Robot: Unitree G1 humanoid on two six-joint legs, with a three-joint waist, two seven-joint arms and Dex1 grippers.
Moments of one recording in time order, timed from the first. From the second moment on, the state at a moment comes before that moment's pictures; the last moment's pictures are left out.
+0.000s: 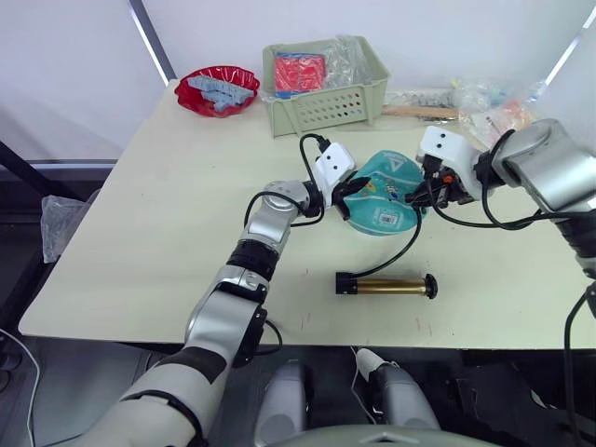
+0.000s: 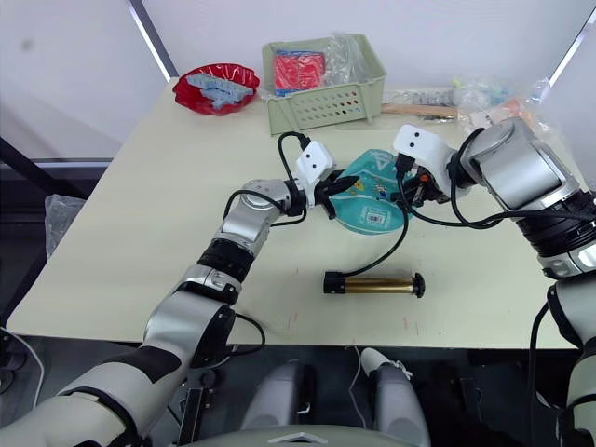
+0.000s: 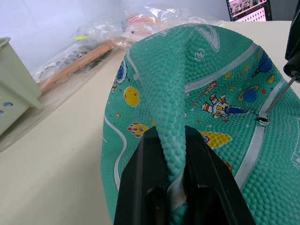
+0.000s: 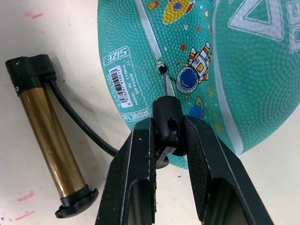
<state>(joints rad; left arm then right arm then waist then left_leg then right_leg) -0.94 0.15 -0.16 0.76 0.02 -0.03 -0.77 -1.08 -0.84 0.55 0.11 0.18 0.93 1.14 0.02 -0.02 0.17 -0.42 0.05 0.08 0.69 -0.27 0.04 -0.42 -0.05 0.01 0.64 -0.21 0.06</state>
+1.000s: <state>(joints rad) -0.93 0.15 -0.16 0.75 0.02 -0.03 -0.77 -1.08 -0.78 0.54 0.17 0.04 0.86 1.22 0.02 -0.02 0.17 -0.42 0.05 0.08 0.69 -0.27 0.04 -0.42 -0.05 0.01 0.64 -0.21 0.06</state>
